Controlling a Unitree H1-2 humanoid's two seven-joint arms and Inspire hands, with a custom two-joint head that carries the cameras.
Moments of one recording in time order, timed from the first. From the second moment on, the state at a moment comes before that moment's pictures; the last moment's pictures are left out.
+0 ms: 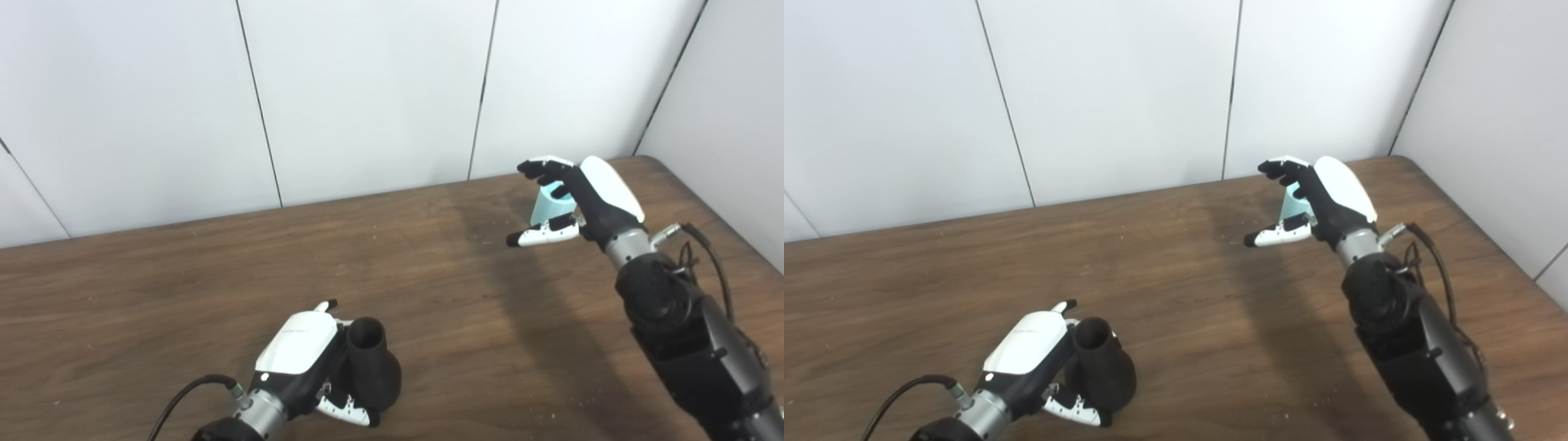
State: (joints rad) left arm -0.25 0.30 -0.63 -0.29 0.82 0.24 -0.36; right arm -0.29 -0.57 0.04 -0.27 -0.53 0.44 0.08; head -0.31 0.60
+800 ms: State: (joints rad) left arm -0.28 0.29 -0.67 -0.33 0.91 0.32 -0.45; right arm -0.51 -0.65 0.13 0.04 -0.64 0.45 0.25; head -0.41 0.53
